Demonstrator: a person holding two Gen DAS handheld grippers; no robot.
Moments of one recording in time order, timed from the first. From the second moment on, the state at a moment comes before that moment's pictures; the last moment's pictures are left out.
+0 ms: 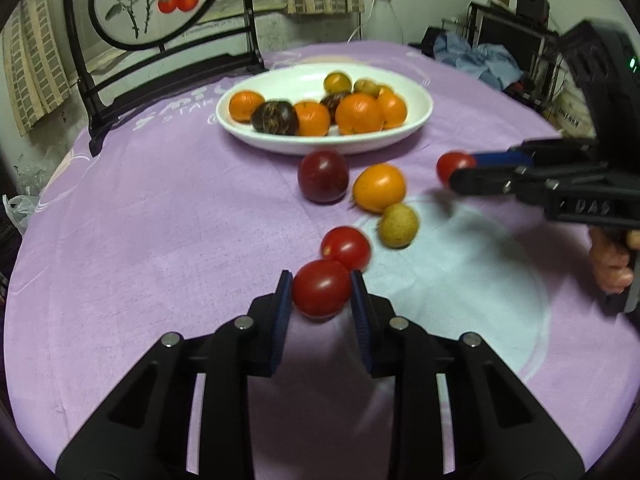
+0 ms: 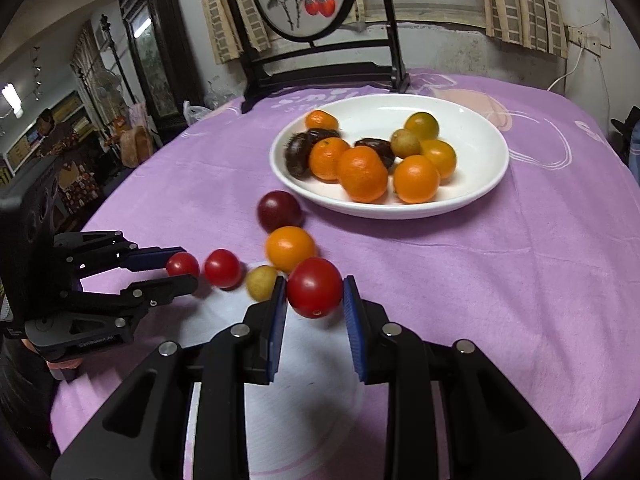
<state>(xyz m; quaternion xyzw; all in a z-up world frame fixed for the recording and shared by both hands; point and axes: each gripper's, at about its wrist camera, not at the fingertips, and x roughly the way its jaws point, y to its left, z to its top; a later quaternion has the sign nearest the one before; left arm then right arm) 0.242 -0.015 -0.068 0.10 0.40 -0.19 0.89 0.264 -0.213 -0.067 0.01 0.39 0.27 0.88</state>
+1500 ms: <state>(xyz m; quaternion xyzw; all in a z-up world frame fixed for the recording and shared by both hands) 0.301 0.018 -0.026 -0.03 0.35 0.03 0.94 0.302 -0.209 -0.046 0.08 0.33 0.21 0.92</state>
